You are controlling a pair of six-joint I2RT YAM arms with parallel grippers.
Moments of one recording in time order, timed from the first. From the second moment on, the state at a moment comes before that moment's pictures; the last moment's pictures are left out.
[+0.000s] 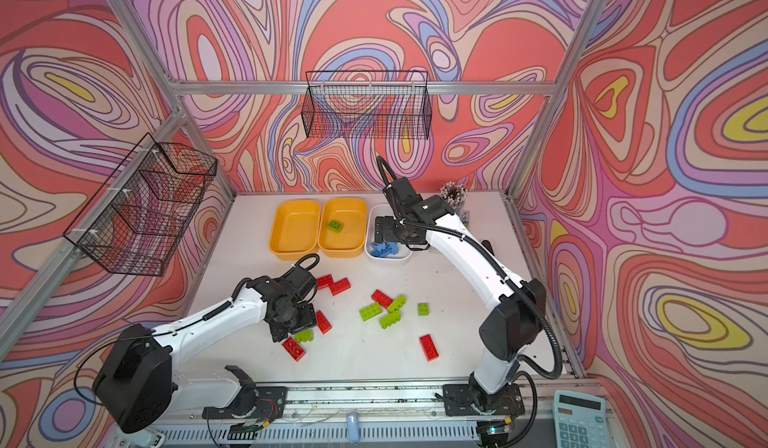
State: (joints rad) left arm -0.60 1.31 0.77 -0.94 -0.03 -1.03; right arm 0.55 1.71 1.76 -1.06 0.05 0.50
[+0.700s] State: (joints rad) left arm -0.65 1.38 0.76 -0.87 -0.03 -1.03; right arm 0.55 1.66 1.67 -1.06 0.06 0.50
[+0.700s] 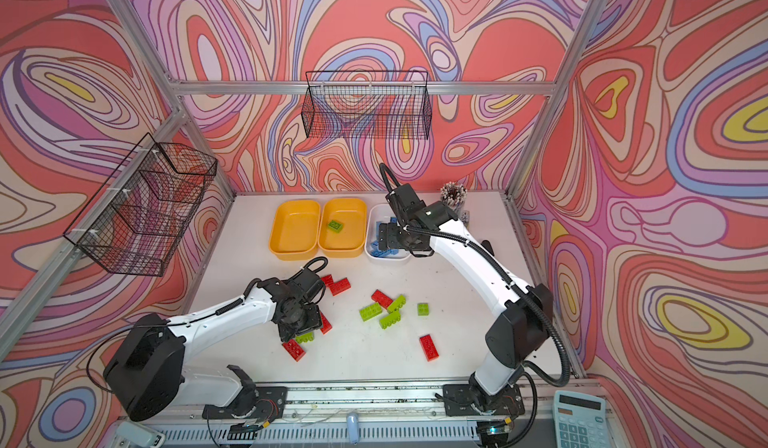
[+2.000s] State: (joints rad) left arm -0.68 1.43 0.72 -0.83 -0.08 -1.03; right arm 0.55 1.56 1.59 -1.03 0.07 0.56
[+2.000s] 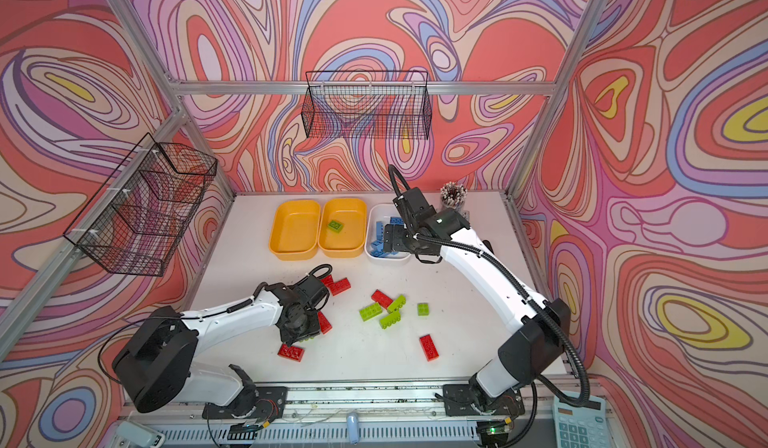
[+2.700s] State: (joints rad) left arm -0.44 1.84 1.59 -1.07 -0.16 -0.68; right arm 0.55 1.65 1.68 -1.00 0.12 0.59
